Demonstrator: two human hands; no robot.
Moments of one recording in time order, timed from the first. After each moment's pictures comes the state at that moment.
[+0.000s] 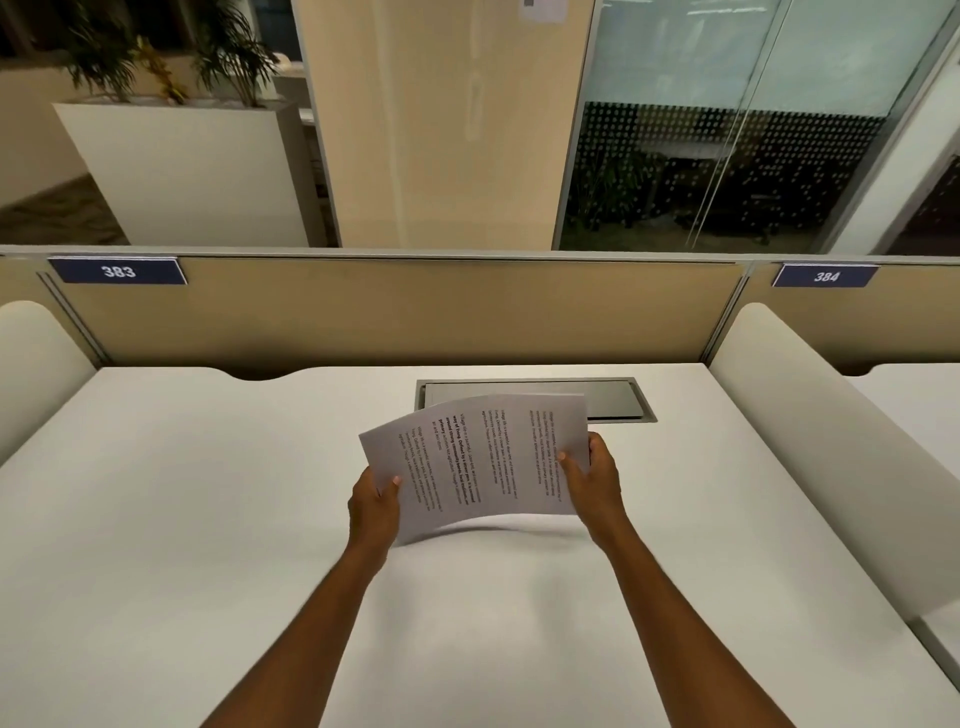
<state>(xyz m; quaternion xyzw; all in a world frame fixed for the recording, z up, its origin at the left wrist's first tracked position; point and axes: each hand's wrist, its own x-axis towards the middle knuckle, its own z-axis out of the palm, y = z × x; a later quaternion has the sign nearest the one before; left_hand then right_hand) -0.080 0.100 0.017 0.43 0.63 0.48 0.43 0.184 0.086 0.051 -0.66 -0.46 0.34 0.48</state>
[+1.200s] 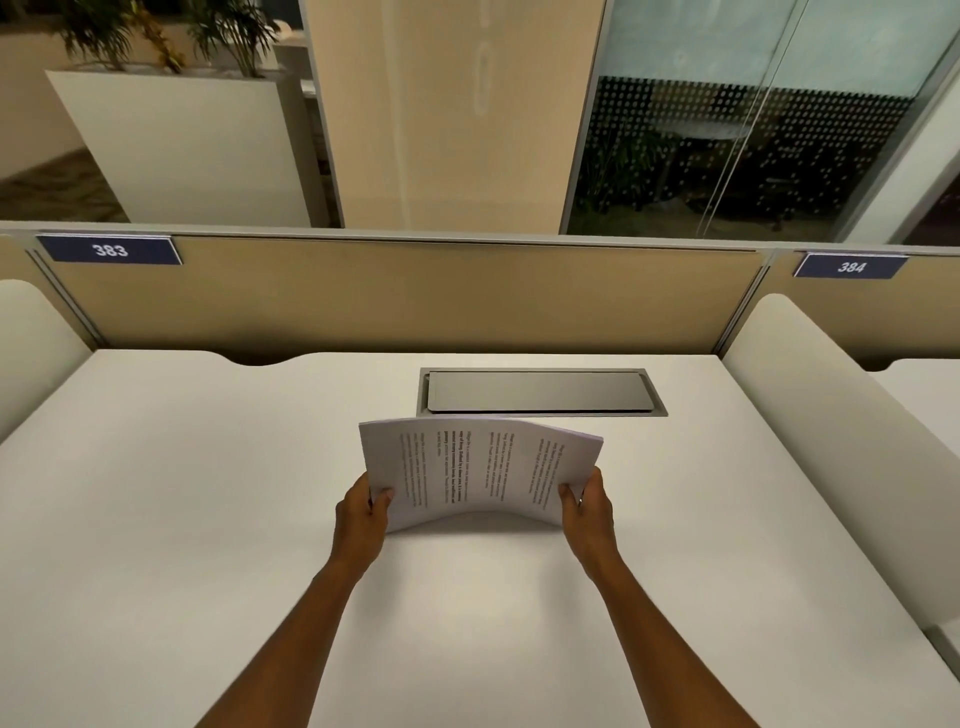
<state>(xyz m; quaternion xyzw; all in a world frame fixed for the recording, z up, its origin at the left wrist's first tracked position) -0.109 0.103 -0.018 0.51 0.64 0.42 0.39 0.171 0.076 0.004 -0.72 -0.44 0.33 0.42</state>
